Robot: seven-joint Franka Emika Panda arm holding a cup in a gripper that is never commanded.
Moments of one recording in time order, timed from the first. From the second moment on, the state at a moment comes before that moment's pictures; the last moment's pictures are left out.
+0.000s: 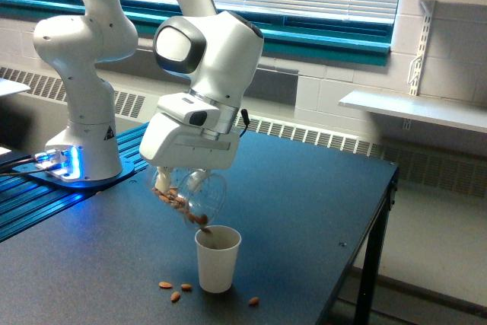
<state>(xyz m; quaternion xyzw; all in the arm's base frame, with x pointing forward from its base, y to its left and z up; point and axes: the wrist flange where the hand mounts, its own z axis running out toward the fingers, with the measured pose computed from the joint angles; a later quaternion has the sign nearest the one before) 0.455 -0.226 0.267 0.86 -0.47 -0.03 0.18</state>
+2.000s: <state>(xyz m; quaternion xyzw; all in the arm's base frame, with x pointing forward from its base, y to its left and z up) 0.464 -0.218 0.263 0.87 -0.44 -0.07 0.22</state>
